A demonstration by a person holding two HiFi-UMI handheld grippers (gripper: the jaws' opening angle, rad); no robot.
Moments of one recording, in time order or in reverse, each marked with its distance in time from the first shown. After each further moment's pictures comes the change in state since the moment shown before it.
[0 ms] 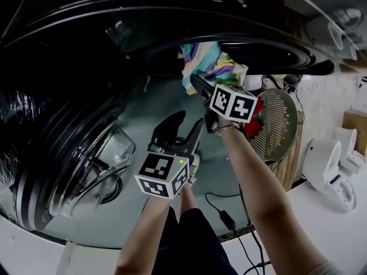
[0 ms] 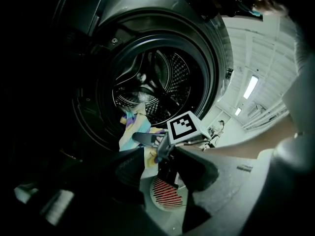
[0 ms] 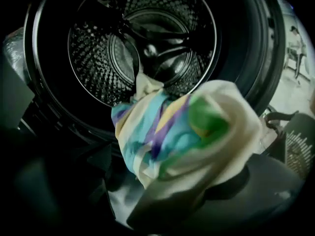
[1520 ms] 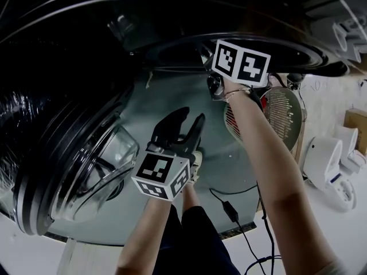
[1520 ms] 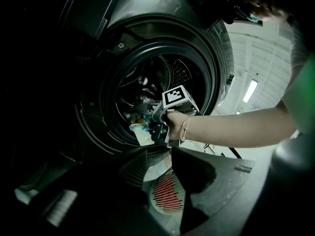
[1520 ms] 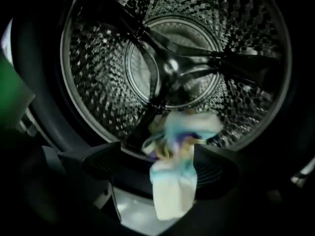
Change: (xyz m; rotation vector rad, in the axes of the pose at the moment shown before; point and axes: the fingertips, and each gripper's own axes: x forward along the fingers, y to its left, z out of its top) left arm -0.005 0.007 0.012 -0.014 -0.043 -0.012; right arm 0.023 0.056 0.118 -0.163 -0.116 0.083
